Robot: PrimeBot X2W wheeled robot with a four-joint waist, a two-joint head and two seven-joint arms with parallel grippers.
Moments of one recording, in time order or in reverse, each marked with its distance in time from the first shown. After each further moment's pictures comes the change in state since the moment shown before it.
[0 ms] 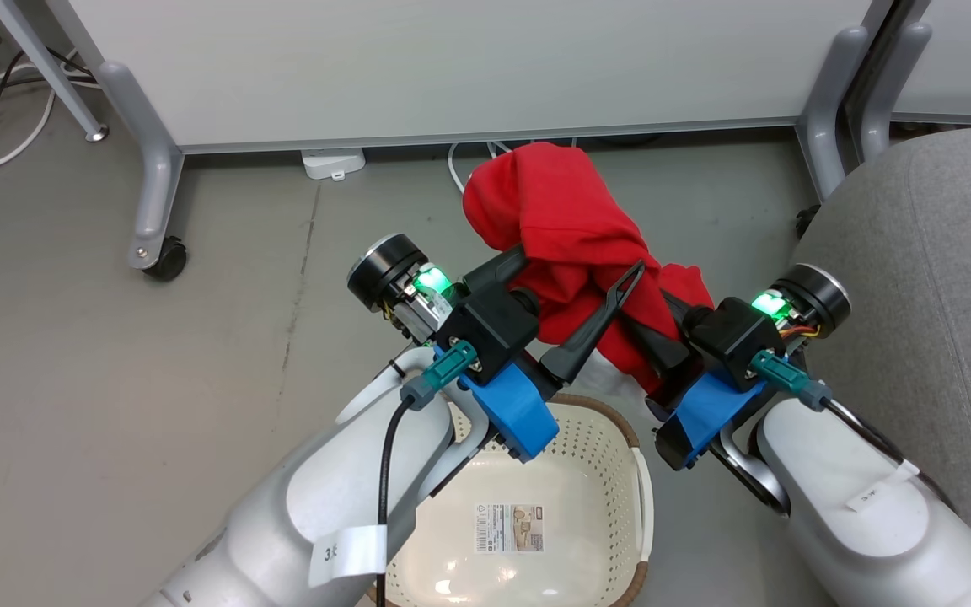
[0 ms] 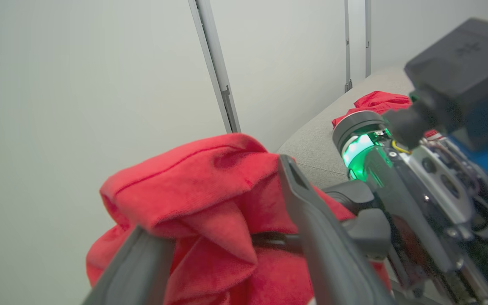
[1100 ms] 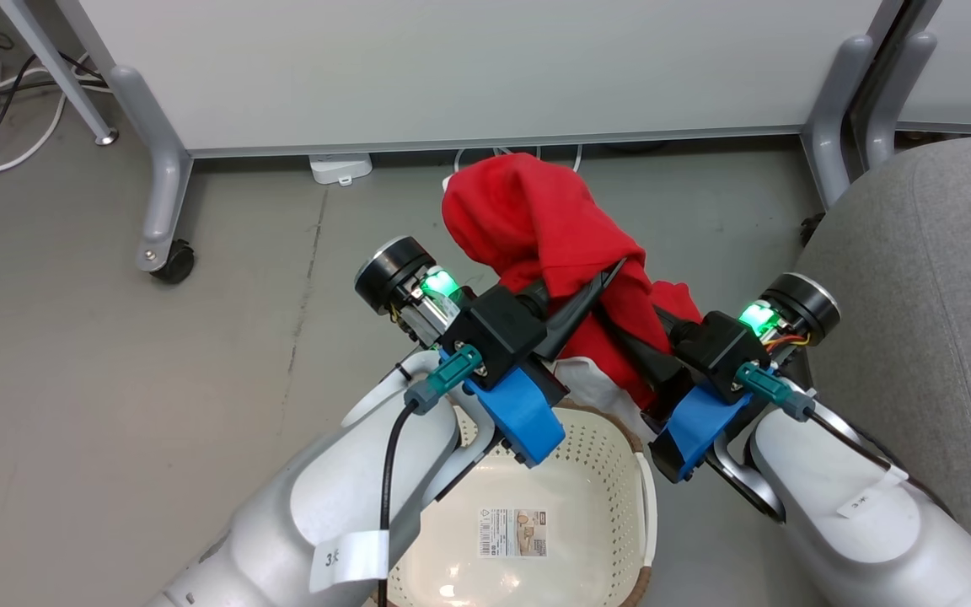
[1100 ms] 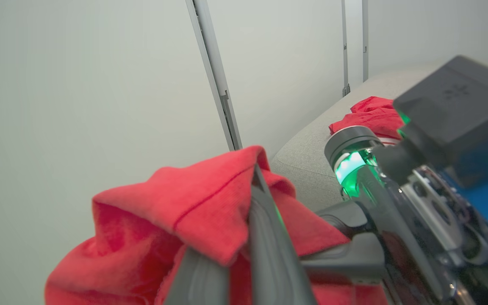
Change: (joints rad) left arm 0.003 -0.002 -0.010 -0.015 -0.009 0.000 0.000; right arm -0.003 -0.009 0.041 0.018 -0.007 0.000 0.000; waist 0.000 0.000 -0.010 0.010
